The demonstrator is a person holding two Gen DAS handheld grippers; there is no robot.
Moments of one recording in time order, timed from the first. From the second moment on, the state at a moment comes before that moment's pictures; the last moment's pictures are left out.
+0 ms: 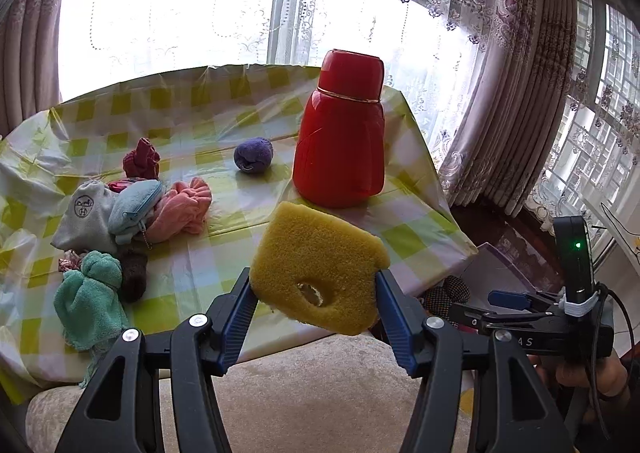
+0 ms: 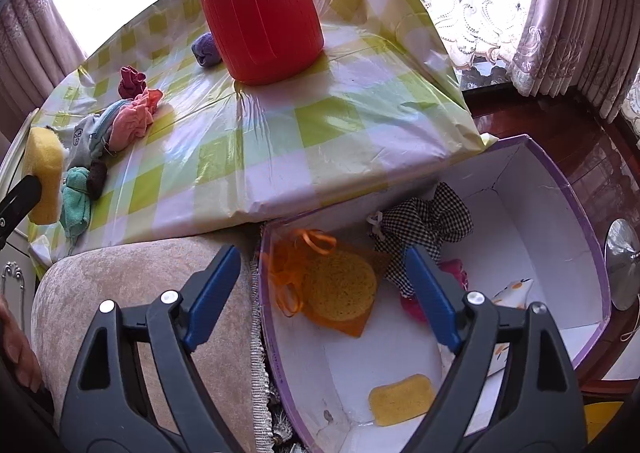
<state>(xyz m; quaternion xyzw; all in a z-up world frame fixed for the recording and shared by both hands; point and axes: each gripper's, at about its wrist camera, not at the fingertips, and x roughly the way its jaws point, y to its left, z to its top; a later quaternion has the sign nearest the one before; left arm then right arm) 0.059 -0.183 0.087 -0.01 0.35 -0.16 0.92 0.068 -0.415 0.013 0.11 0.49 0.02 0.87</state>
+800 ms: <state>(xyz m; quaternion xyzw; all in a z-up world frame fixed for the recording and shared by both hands) 0.013 -0.309 0.070 0.04 0.42 -0.41 0.81 0.027 -0.519 0.048 0.17 0.43 -0.08 0.88</state>
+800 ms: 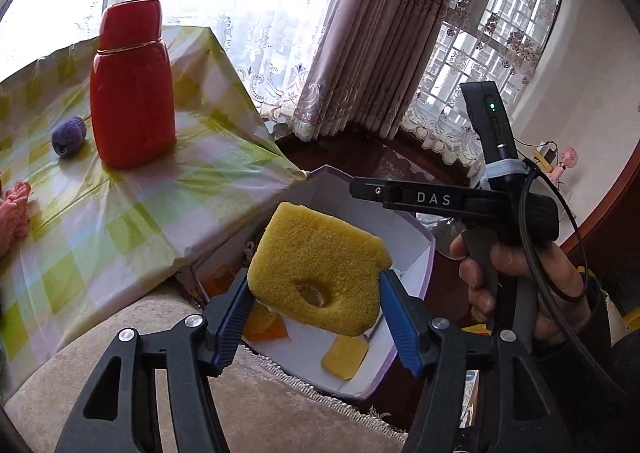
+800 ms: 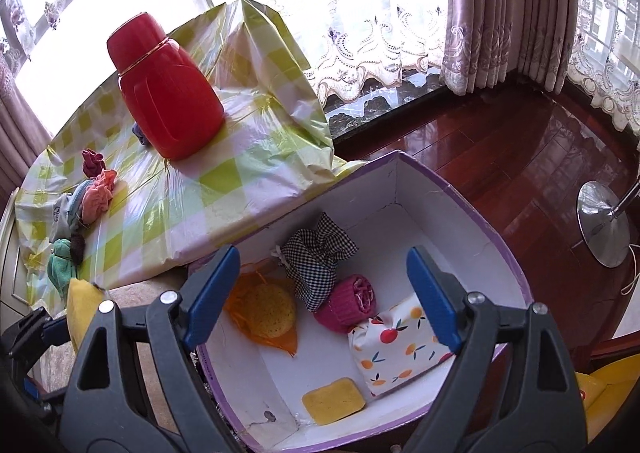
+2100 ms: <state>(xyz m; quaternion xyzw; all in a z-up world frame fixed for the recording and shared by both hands) 0.046 -0.174 0.061 -0.10 0.43 -0.28 0.85 0.045 -0.452 0.036 0.12 0.47 -0.01 0.87</state>
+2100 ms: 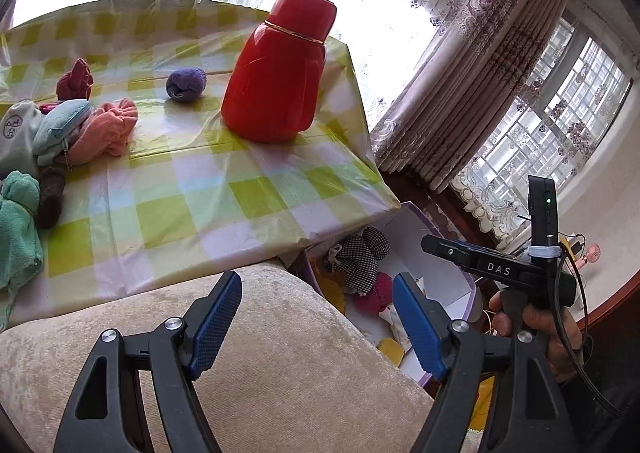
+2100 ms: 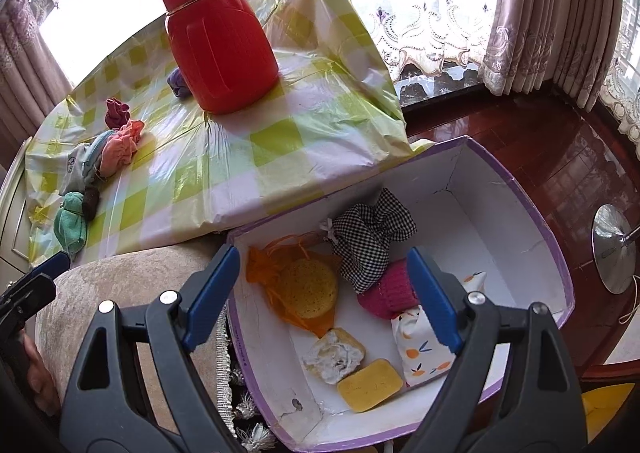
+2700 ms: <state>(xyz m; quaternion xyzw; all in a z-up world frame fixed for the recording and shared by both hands) 0.070 -0.037 0.043 -0.18 0.41 -0.09 0.89 0.086 -0.334 0.024 0.05 0.50 0.09 0.86</state>
